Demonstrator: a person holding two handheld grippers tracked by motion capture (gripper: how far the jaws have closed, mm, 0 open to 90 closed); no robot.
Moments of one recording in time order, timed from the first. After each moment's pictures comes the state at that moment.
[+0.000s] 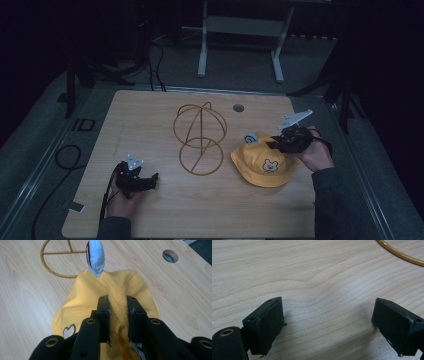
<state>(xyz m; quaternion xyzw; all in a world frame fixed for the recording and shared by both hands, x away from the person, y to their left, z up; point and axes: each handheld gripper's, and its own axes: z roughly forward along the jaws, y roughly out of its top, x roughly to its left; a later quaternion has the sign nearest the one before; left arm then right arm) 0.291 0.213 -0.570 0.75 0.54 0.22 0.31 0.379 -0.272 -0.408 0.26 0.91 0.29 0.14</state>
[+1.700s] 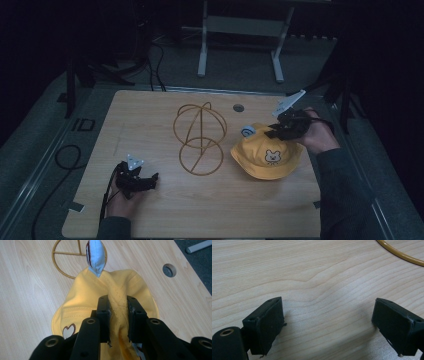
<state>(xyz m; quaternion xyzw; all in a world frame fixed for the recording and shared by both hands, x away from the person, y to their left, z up) 0.291 0.213 -0.570 0.75 0.54 0.22 0.31 0.392 -0.248 -0.354 0.19 0.94 0.24 0.13</state>
